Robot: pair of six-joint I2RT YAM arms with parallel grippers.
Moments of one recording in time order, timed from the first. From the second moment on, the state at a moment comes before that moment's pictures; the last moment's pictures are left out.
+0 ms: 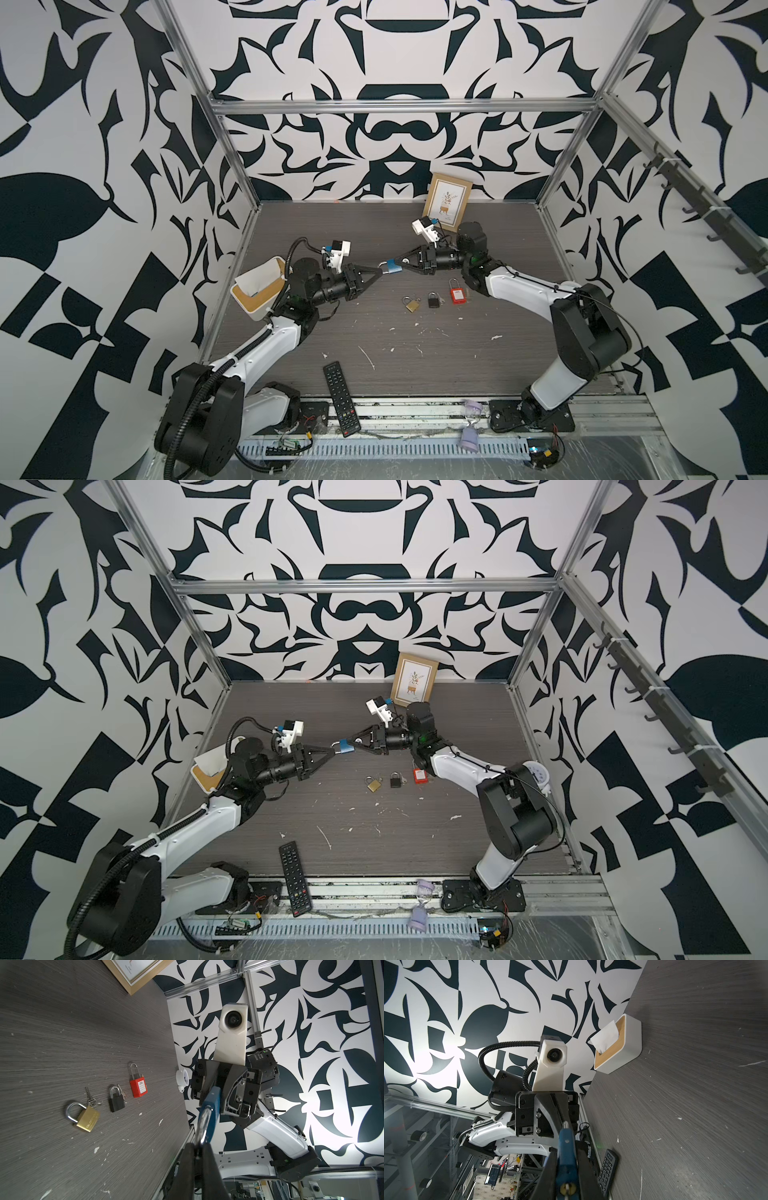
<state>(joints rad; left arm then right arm) -0.39 1.18 0.54 0.53 0.81 -1.20 0.49 1.66 1.00 0.50 -1.11 1.04</state>
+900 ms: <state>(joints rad) -0.43 1.17 0.55 0.52 0.81 -1.11 0.52 1.64 0.93 0.65 -1.09 1.17</state>
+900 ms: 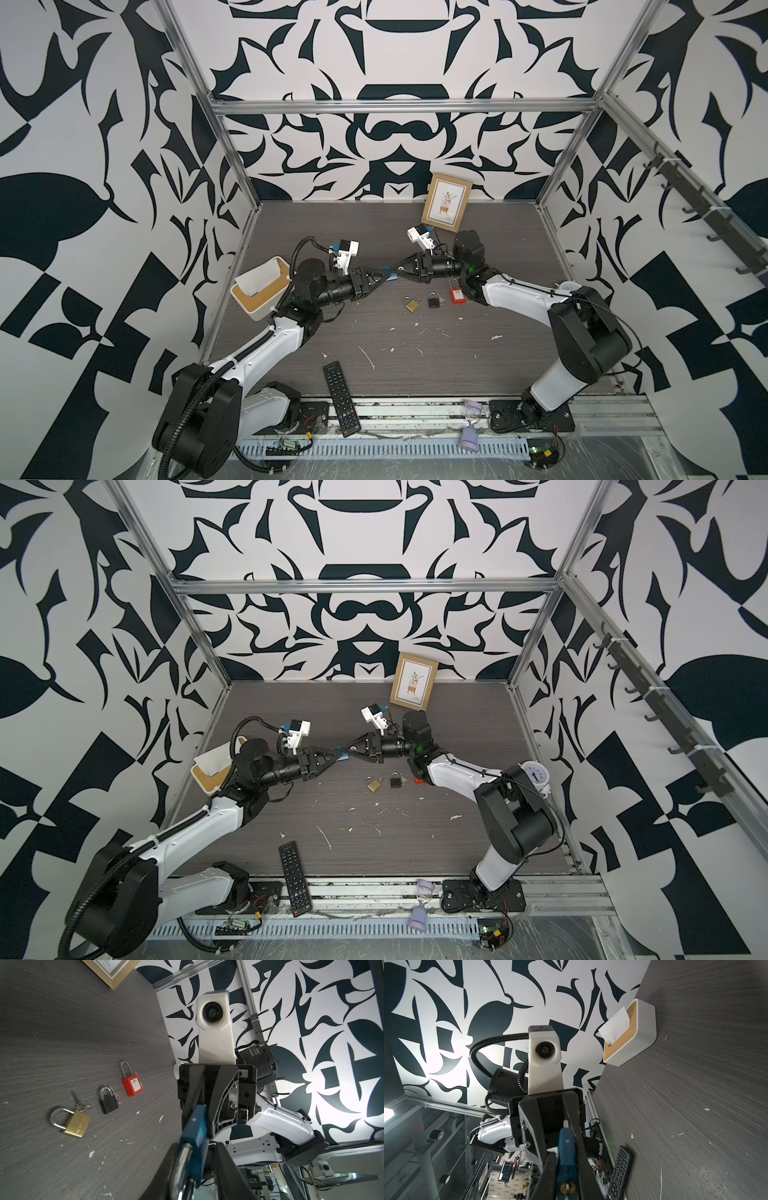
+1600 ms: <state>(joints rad) -0.43 1.24 0.57 0.61 0.83 -1.16 0.51 1.69 0.88 0.88 -1.11 1.32</state>
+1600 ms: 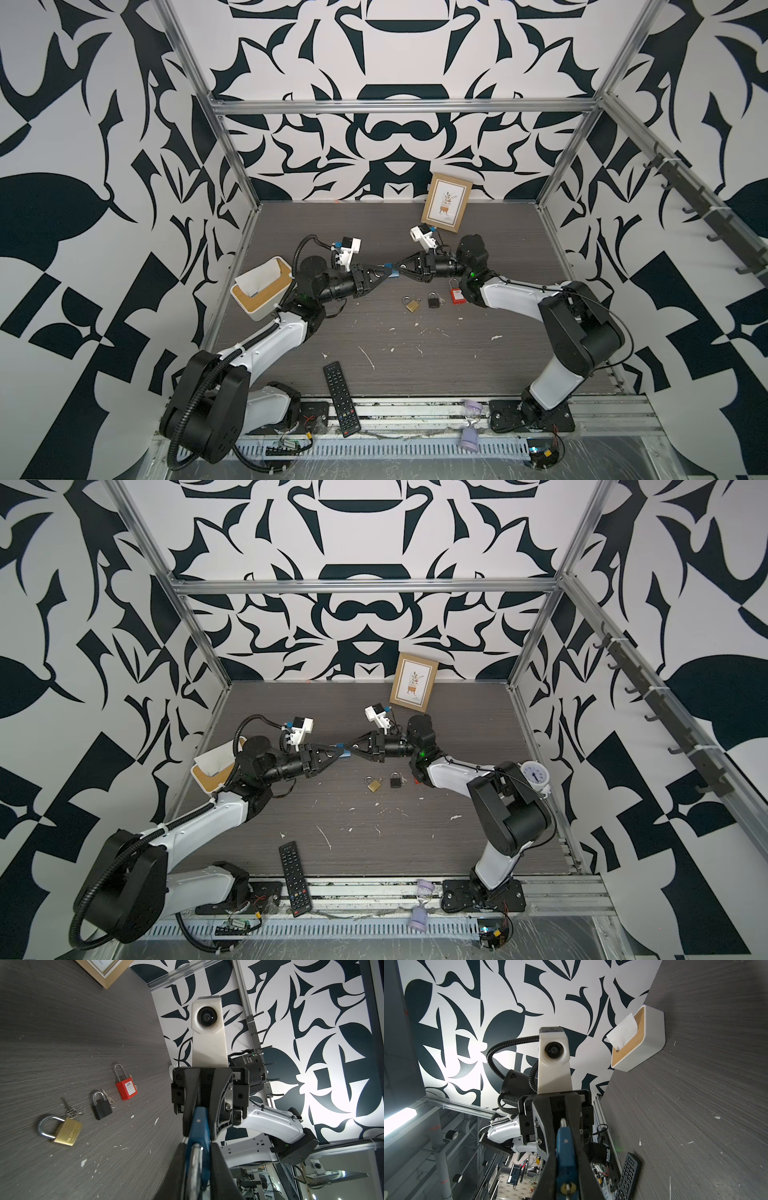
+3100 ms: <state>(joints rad) -0.41 1.44 0.56 1.02 0.91 -1.39 0.41 1.51 0.86 0.48 -1.04 1.04</state>
